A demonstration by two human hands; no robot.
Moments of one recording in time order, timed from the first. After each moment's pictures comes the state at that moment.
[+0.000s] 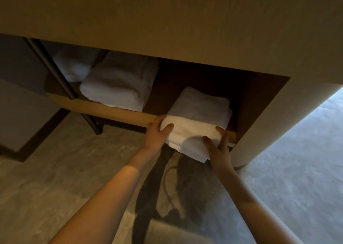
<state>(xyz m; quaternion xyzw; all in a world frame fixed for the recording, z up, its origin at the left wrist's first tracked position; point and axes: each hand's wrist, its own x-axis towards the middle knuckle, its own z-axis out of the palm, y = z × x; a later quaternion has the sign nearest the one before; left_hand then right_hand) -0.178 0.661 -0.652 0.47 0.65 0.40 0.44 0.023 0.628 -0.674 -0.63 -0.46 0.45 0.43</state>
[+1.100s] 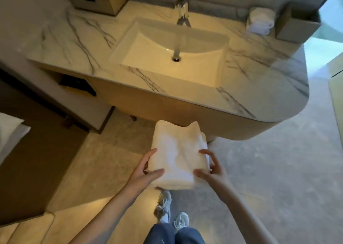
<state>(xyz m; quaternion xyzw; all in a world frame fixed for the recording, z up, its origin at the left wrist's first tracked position) -0.199 0.323 -0.069 0.32 0.62 0.35 0.62 0.060 0.365 -0.082 -0.58 -0.45 0.63 0.27</state>
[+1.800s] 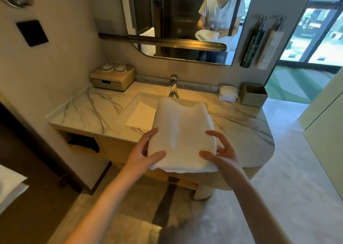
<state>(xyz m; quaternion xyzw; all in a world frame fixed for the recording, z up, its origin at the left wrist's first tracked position) -0.202 0.419 0.120 0.53 0.52 0.48 0.47 0.063 0.448 0.119 -0.44 -0.52 0.56 0.47</state>
